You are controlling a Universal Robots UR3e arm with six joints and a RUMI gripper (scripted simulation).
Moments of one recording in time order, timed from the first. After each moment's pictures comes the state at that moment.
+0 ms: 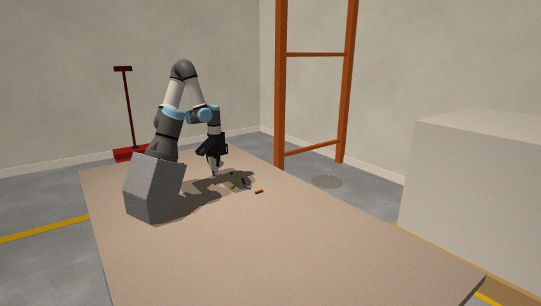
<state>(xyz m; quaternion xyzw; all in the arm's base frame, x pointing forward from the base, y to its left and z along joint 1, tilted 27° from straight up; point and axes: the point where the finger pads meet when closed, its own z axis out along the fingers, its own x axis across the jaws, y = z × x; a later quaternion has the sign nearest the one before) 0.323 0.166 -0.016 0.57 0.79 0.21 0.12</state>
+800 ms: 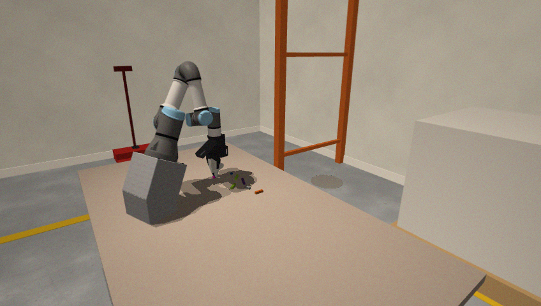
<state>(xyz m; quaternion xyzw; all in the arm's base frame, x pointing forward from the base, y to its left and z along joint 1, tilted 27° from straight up) 0.327 0.168 -0.025 0.57 0.79 0.21 0.12</state>
